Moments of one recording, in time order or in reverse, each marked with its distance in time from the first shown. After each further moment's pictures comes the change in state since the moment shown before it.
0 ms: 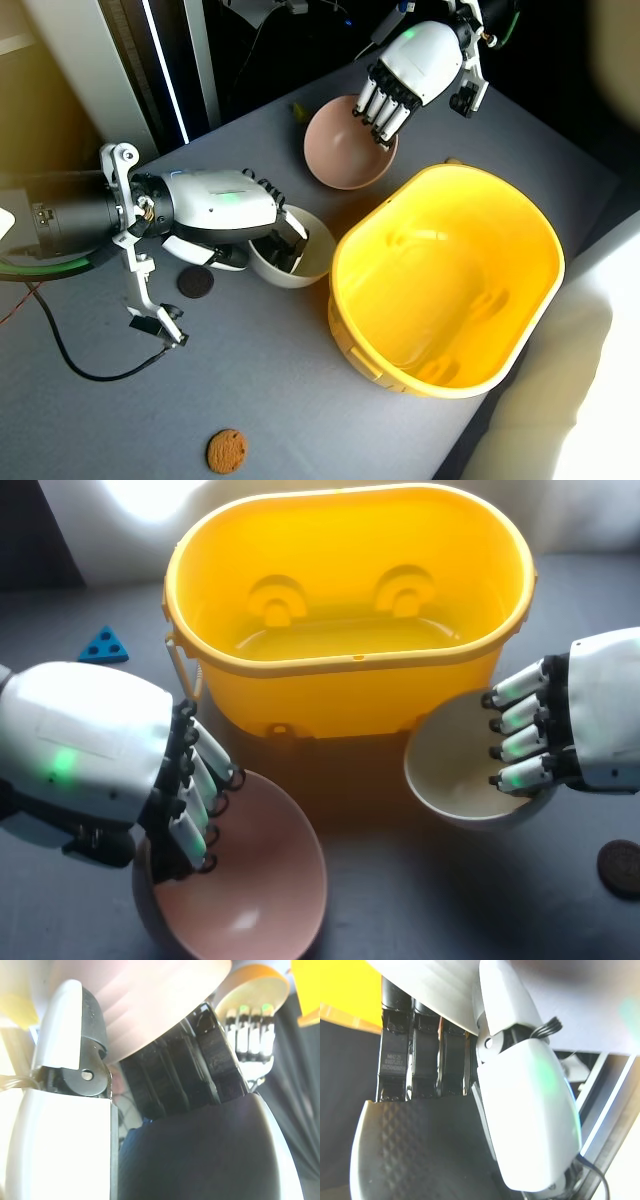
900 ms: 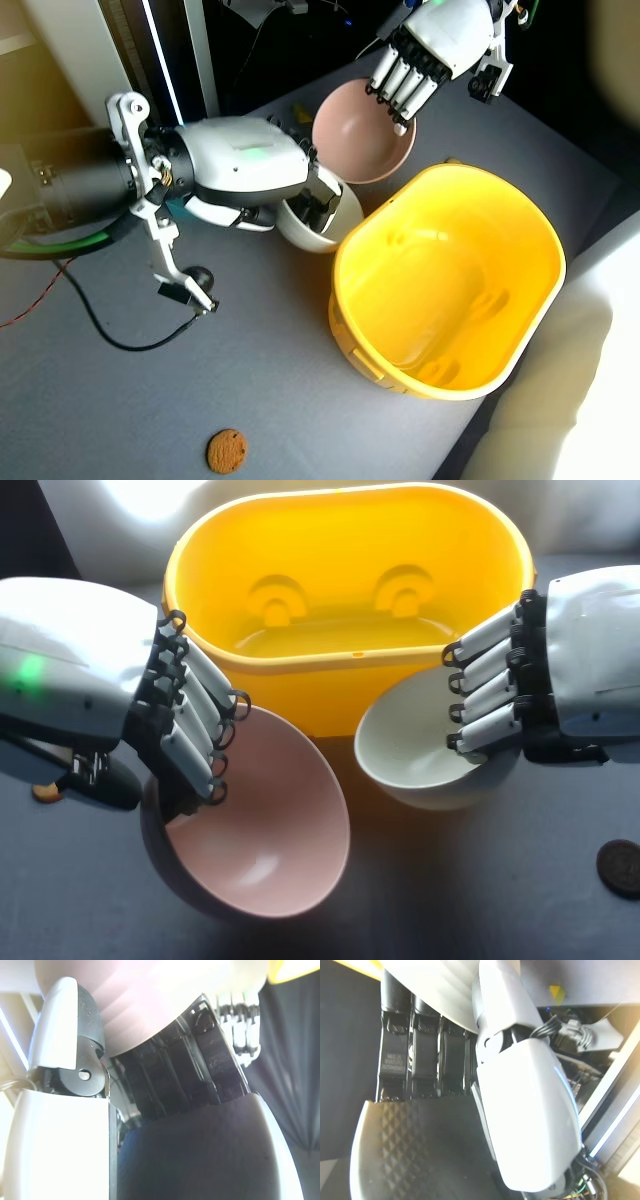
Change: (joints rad) left arm -0.150 0.010 0.055 -0.030 -0.101 -0.101; right arm 0.143 0.005 -0.042 -0.025 0.033 0.187
